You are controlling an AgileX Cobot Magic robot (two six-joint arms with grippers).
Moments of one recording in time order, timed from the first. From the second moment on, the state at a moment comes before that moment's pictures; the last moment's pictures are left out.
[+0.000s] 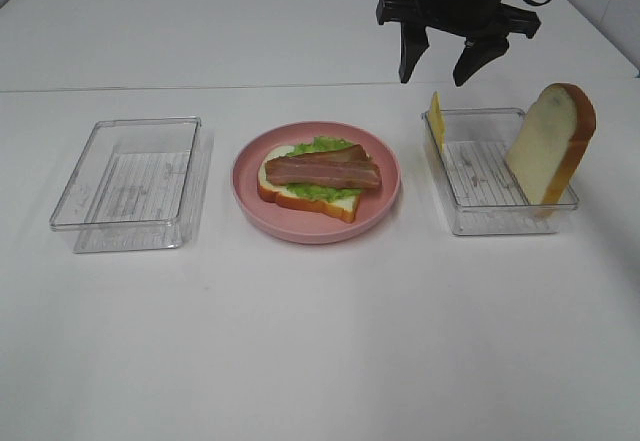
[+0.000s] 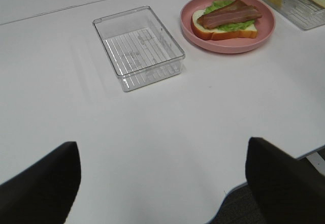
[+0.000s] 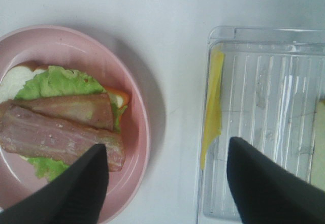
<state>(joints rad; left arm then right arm) -0.31 0.00 -0.50 -0.04 1.06 0.02 0.28 2.24 -2.07 0.06 1.16 0.17</state>
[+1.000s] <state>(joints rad) -0.31 0.00 -0.50 -0.04 1.06 0.02 0.24 2.37 -2.08 0.10 1.13 0.19</state>
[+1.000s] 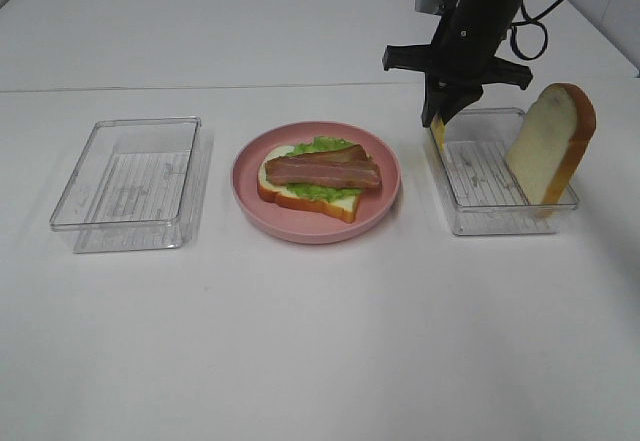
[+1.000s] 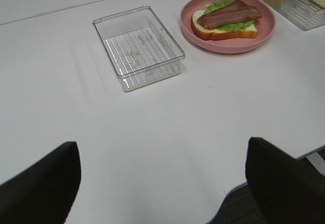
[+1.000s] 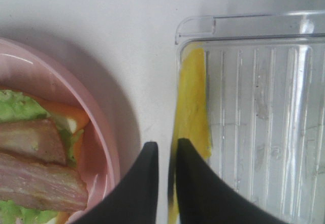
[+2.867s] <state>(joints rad) -0.31 0.00 -0.50 -0.04 1.06 0.02 0.44 2.37 -2.08 0.43 1.10 0.08</state>
